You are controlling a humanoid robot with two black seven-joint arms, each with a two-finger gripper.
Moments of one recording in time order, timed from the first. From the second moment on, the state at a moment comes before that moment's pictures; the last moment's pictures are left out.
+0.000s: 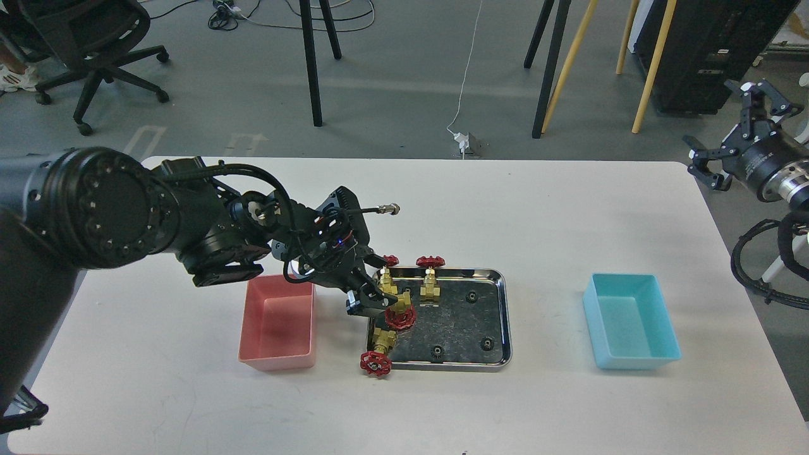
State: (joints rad) left arm -1.49 -0.04 1.18 -0.92 1.06 0.25 -0.49; right arm 0.83 -0.59 0.51 0.49 0.05 0.49 0.19
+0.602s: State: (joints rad) left arm -1.49 -0.04 1.12 -0.99 1.05 0.25 -0.49; right arm 0.83 -0.57 0.50 0.39 0.05 0.49 0.13
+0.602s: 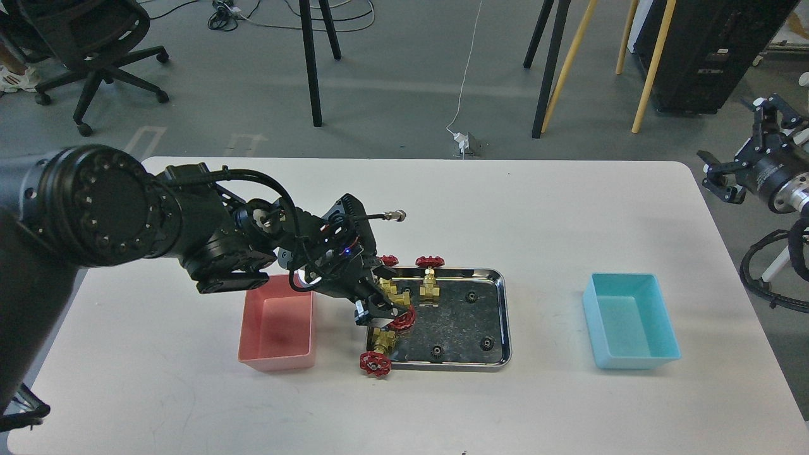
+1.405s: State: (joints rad) left arm -1.46 -0.03 1.08 -1.02 1.04 0.25 -0.49; right arm 0.82 -0.57 0.50 0.39 0.05 0.49 0.12
